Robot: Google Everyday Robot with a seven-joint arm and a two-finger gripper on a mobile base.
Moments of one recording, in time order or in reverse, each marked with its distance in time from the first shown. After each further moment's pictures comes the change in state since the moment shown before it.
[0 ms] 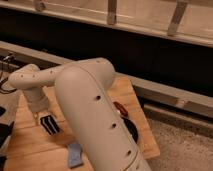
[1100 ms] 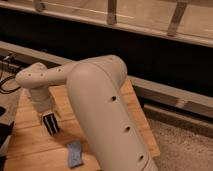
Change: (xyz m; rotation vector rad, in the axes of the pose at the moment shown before) arm 0.015 -0.019 -0.008 -0.037 -0.030 0.049
